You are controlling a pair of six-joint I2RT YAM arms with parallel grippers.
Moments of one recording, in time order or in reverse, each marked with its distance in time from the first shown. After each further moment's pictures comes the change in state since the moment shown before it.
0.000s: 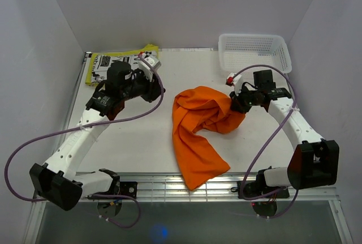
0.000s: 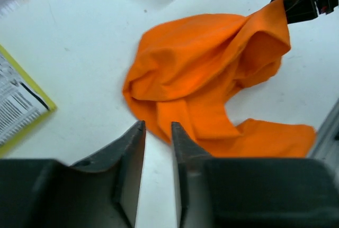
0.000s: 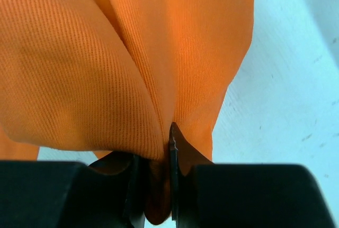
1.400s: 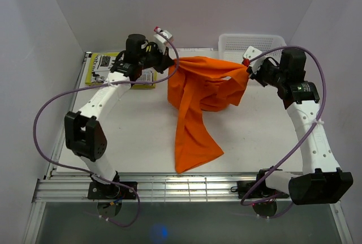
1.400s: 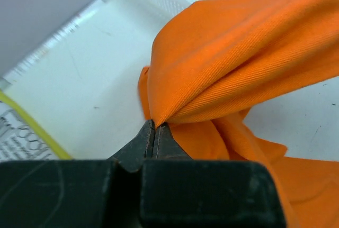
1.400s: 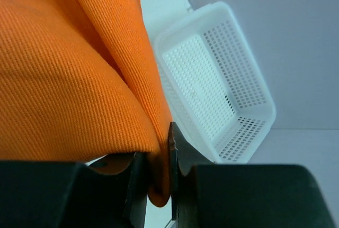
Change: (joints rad) left arm 0.073 0.558 0.373 0.153 0.121 0.071; right arm -0.078 -0.128 0.282 0.054 0.078 -0.248
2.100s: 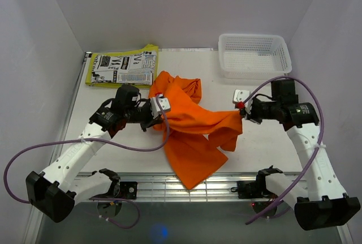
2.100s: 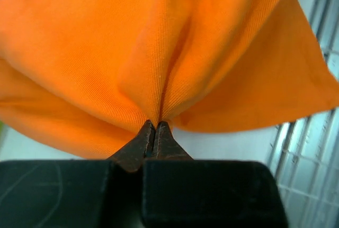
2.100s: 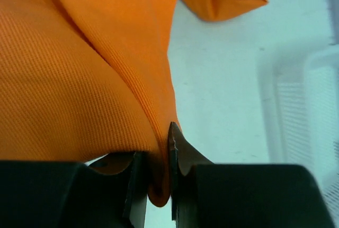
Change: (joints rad) left arm -0.143 -0.678 -0.568 -0.369 0.021 0.396; right arm 0.051 -0.225 -0.143 -0.412 -0.255 -0.206
